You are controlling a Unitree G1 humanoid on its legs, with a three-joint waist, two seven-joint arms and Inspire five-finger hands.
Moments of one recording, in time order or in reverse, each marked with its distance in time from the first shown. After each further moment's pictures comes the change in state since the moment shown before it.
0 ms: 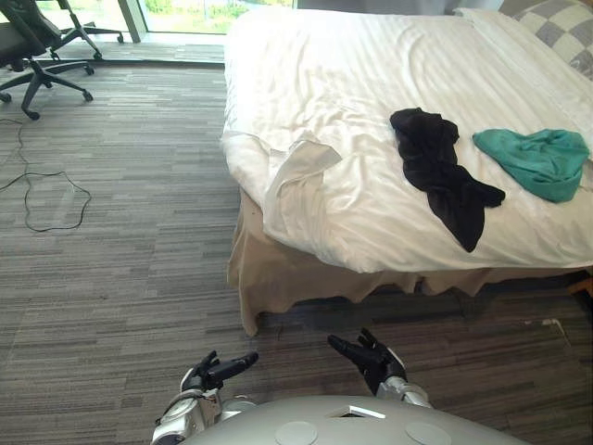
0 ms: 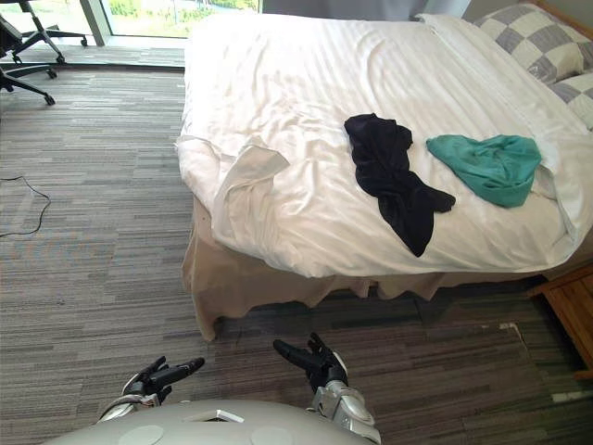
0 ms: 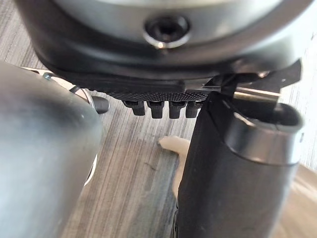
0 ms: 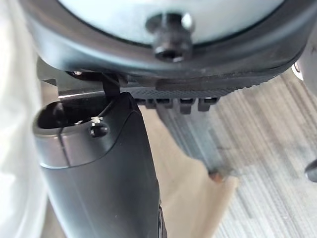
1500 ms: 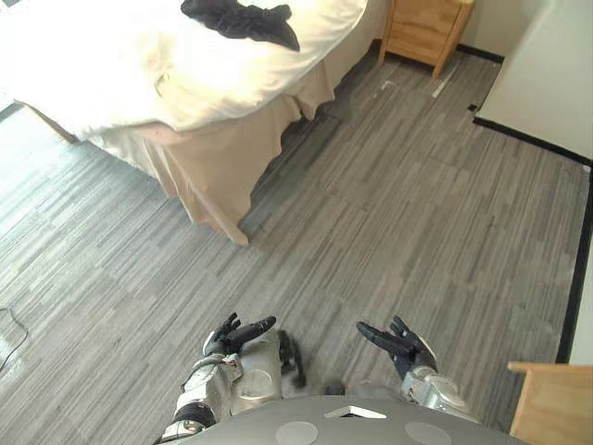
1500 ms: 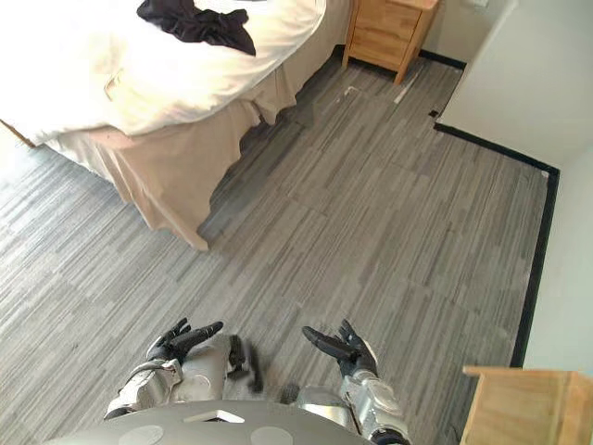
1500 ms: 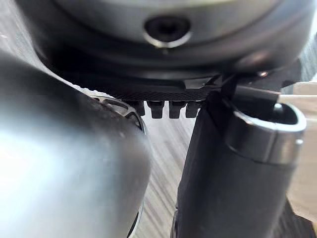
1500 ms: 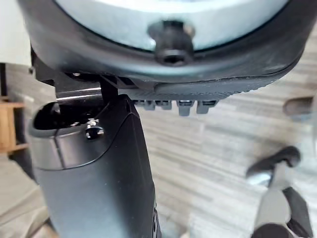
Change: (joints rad) left arm -0.123 -0.084 0.081 -0.003 -0.043 -0.056 -0.031; right arm -0.042 -0.086 0.016 0.012 0.041 -0.043 -0.016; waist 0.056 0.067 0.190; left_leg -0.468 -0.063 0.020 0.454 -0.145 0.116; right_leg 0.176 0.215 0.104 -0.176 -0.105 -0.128
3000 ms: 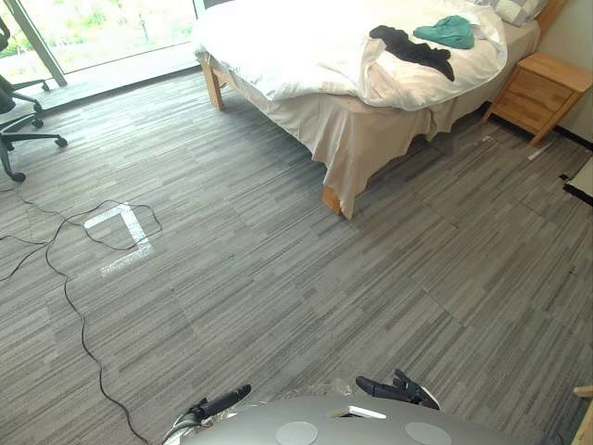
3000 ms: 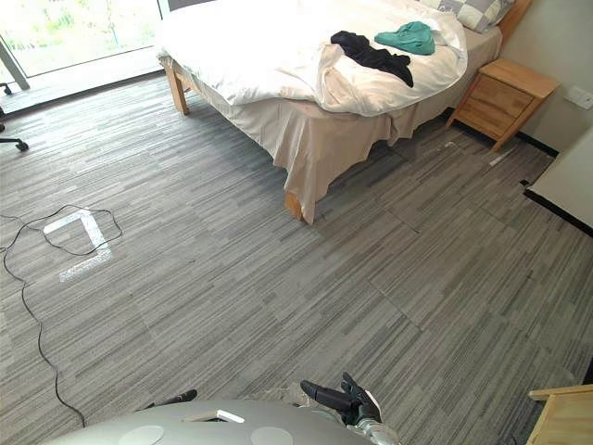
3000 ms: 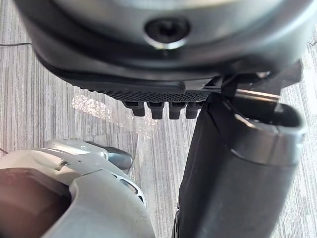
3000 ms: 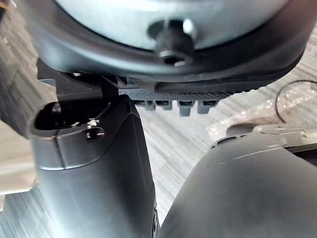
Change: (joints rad) left arm 0.156 0.064 0.048 0.081 0.013 0.153 0.100; right arm 0.129 -0.037 0.037 0.061 -0.089 0.075 -0.050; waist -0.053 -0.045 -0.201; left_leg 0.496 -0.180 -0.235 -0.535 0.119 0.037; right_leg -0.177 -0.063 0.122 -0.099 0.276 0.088
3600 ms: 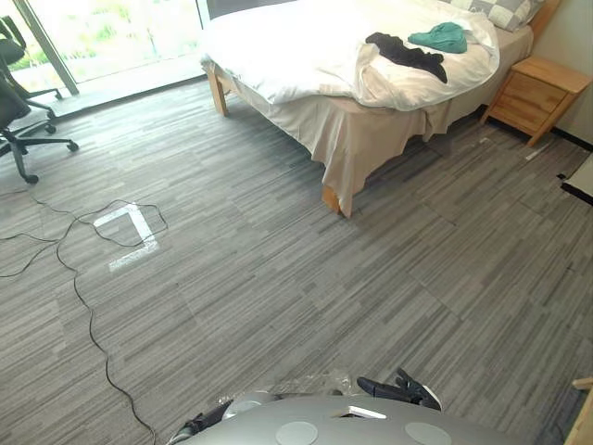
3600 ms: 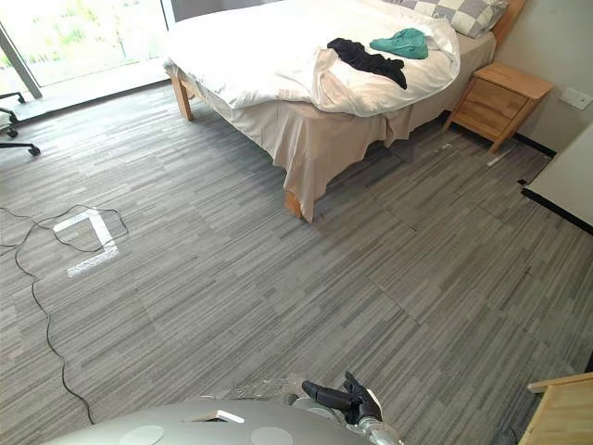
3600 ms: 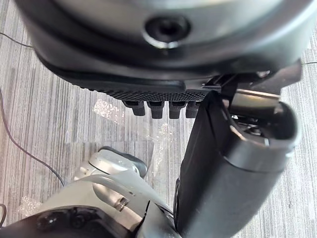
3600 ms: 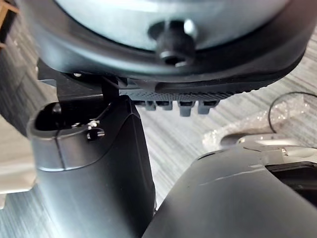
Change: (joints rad) left arm 0.053 0.006 -0.003 -0.017 -0.121 0.006 0.030; right arm 0.001 -0.005 0.039 0.000 0.002 0.000 -0.046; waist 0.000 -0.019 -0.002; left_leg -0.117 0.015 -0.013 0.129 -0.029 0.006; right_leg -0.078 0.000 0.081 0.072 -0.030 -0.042
